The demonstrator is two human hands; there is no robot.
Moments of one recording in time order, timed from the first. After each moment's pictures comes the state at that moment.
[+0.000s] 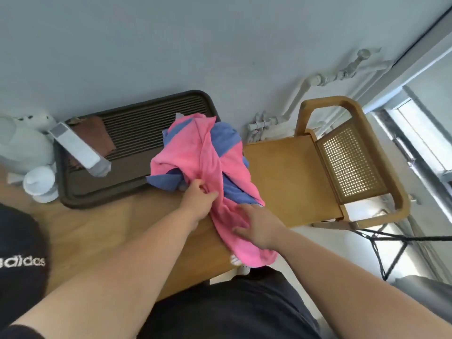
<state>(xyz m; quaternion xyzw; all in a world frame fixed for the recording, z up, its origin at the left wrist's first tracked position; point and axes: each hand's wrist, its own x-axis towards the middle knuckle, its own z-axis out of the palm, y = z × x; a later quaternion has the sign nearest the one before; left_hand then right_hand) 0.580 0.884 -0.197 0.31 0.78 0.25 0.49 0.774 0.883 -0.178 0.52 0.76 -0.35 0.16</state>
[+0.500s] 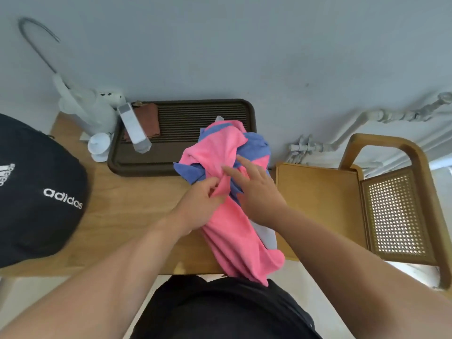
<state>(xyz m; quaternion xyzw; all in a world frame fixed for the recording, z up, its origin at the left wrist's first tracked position) 0.596 0.846 -0.121 0.40 0.72 0.38 0.42 0.741 0.957 -0.146 0.31 0.92 -0.23 -0.05</state>
